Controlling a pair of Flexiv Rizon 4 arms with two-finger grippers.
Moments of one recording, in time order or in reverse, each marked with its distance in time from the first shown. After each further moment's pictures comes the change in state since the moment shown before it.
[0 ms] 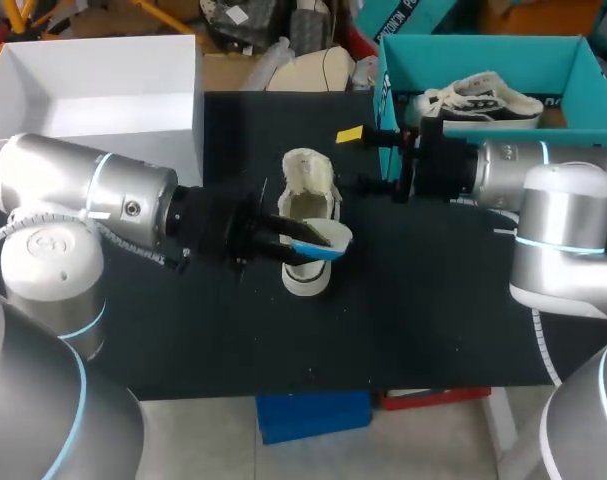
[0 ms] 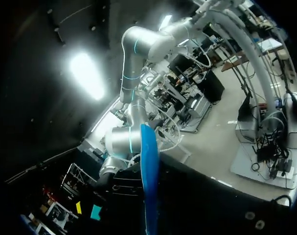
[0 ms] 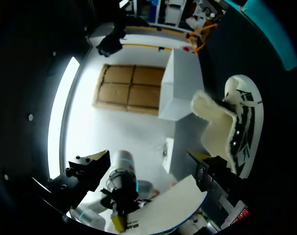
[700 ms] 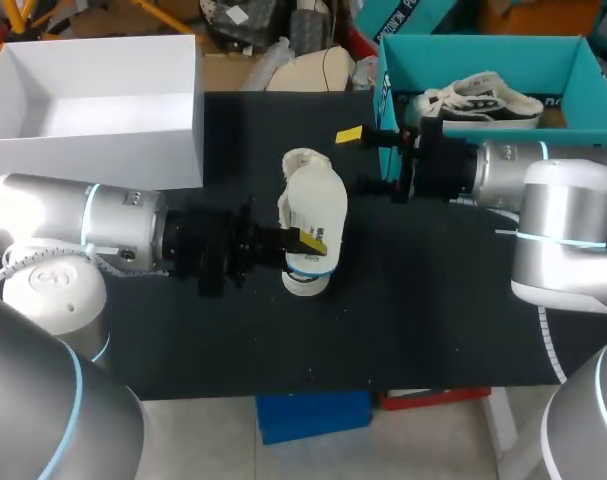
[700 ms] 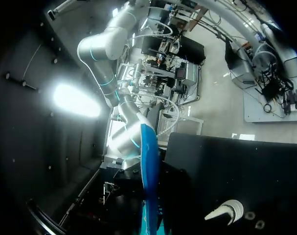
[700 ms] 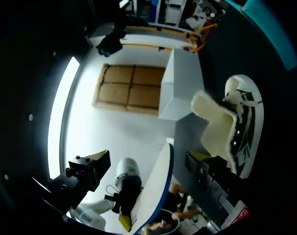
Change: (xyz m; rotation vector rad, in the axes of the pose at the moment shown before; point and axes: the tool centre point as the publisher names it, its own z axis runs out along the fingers) left arm 0.004 0.010 -0.003 -0.101 -0.070 0.445; right arm 0.000 0.000 0.000 0.000 -0.001 0.000
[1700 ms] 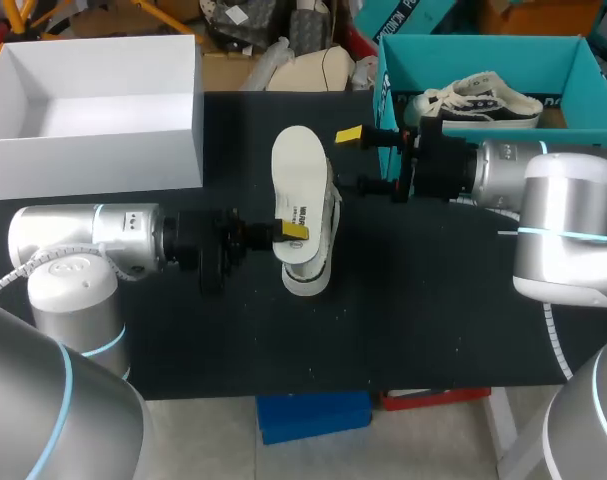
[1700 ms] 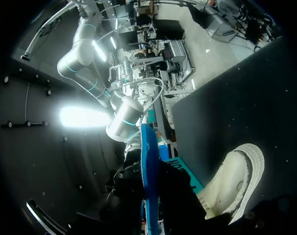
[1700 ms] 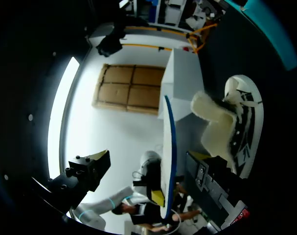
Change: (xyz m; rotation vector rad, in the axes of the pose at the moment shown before) left arm 0.040 0.088 -0.014 -0.074 -0.142 0.357; right arm 0.000 0.000 0.000 0.000 -0.002 0.000
